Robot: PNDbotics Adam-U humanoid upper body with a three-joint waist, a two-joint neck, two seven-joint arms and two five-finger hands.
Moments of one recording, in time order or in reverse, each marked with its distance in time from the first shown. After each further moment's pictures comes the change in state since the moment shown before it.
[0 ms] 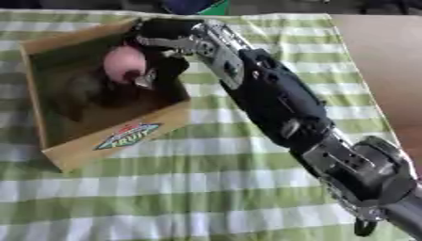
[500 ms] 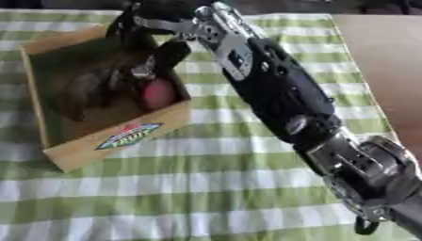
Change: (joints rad) left arm 0.000 0.000 -0.005 0.000 0.001 0.002 -0.005; right arm -0.005 -0.024 -0.018 -0.140 -0.083 0.065 0.022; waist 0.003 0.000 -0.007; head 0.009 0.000
